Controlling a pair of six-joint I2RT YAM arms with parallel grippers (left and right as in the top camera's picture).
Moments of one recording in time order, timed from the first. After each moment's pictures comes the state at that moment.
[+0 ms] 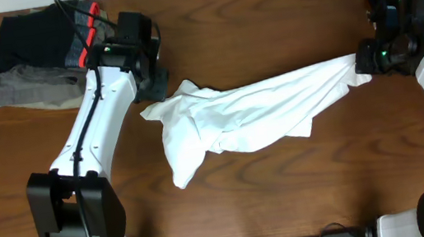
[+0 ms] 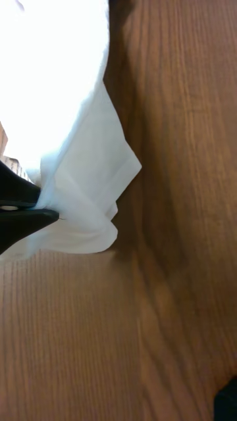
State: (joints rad) left arm -0.23 1.81 1.53 -1.00 -0.09 0.02; right arm -0.17 1.59 1.33 -0.89 -0.20 0.02
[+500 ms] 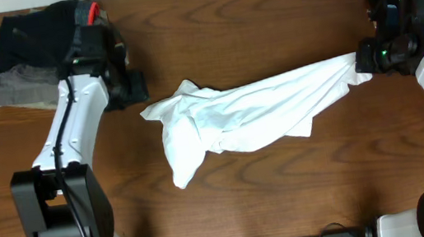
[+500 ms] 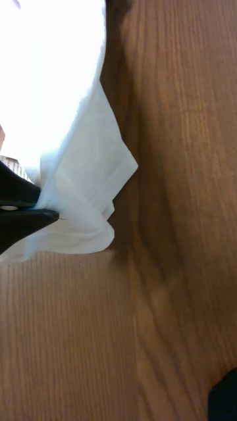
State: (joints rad) left arm -0.04 1.82 1.38 -0.84 0.10 -0.19; right arm -0.17 1.59 1.33 -0.88 -0.20 0.02
